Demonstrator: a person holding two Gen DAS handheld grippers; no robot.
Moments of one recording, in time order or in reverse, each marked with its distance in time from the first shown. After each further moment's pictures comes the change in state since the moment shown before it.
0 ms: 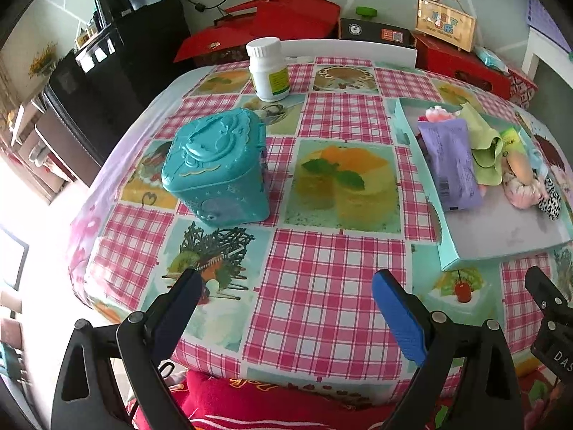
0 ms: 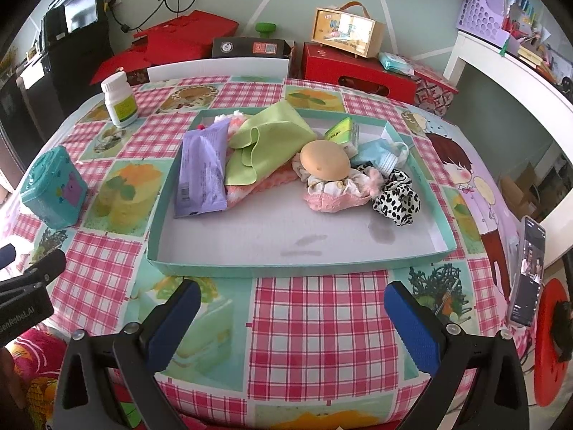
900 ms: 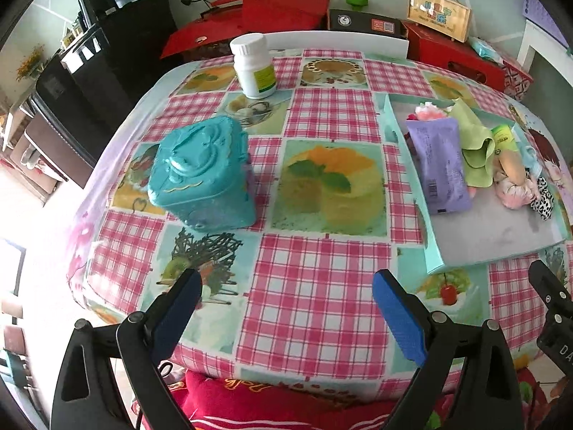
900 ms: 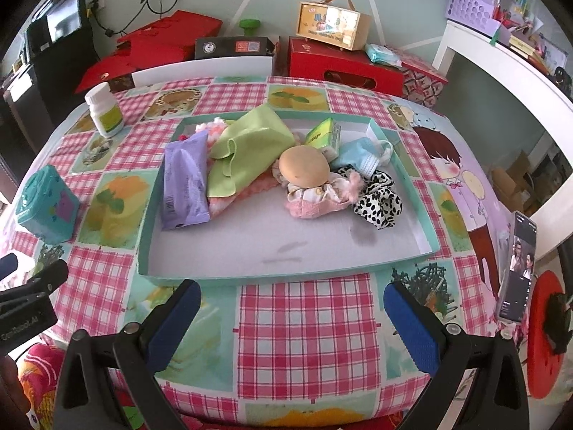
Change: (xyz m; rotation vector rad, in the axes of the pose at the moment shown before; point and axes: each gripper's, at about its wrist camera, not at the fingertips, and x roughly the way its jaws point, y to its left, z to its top) left arm -0.001 -0.006 0.016 0.019 0.061 -0.030; right arm -0.007 -0.013 0.014 0.041 0.031 -0.008
